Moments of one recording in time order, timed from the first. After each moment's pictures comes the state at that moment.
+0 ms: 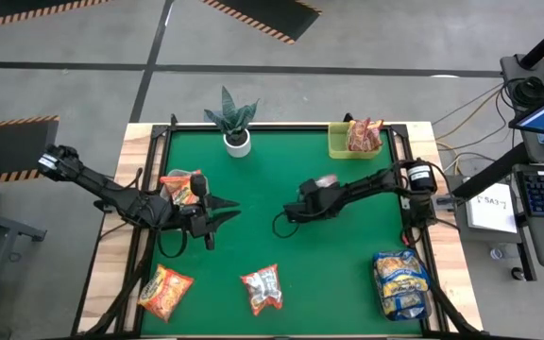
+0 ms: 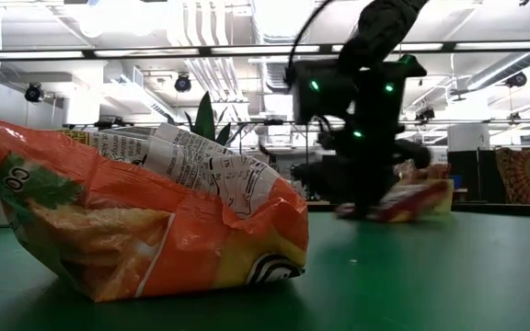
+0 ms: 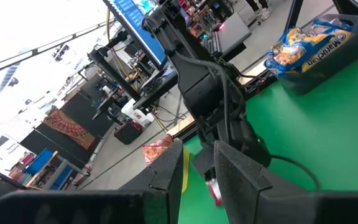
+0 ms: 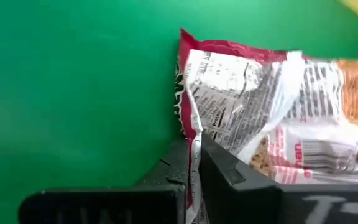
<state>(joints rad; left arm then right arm) -0.45 0.99 0.68 0.24 -0.65 0.67 0.05 1.97 1.20 -0.79 0.52 1.14</state>
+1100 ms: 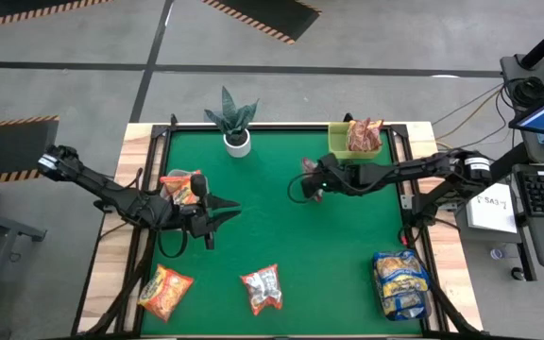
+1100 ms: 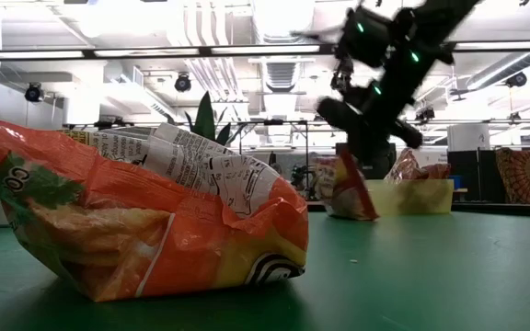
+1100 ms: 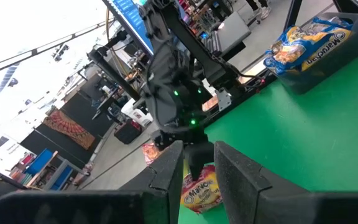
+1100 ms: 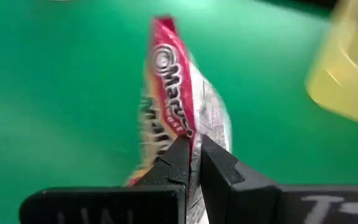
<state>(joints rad) -0.44 0.99 0.68 0.23 -0.65 0.67 -0.14 1.51 0.85 -0.31 0.47 0.81</state>
